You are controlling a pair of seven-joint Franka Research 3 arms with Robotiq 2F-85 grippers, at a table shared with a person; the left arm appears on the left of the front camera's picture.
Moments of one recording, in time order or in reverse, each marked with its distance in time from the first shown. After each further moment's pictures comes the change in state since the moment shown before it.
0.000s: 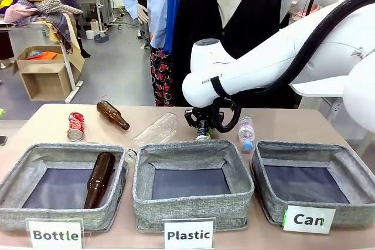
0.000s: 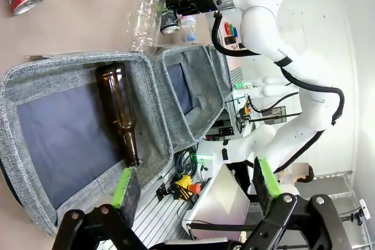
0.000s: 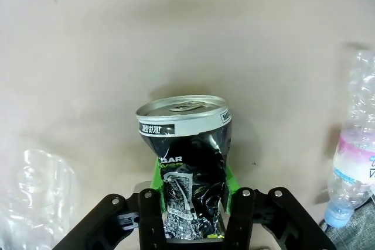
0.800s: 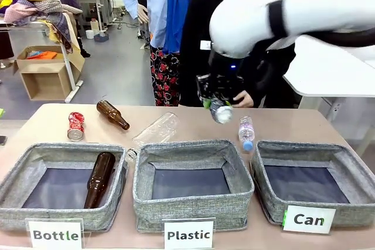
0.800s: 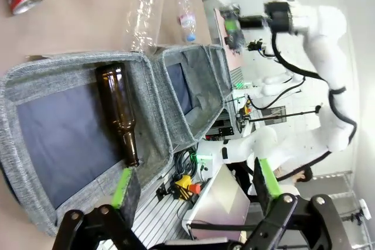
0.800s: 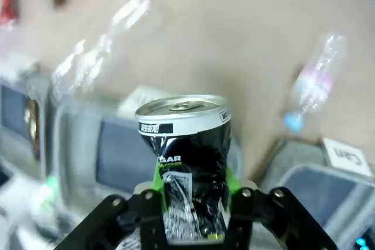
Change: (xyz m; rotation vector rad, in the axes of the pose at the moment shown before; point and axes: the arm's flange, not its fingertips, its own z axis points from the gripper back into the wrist) left arm 0.000 0.000 0.000 0.000 0.000 0.000; right arm -0.092 -0.076 0.194 0.227 0.020 0.476
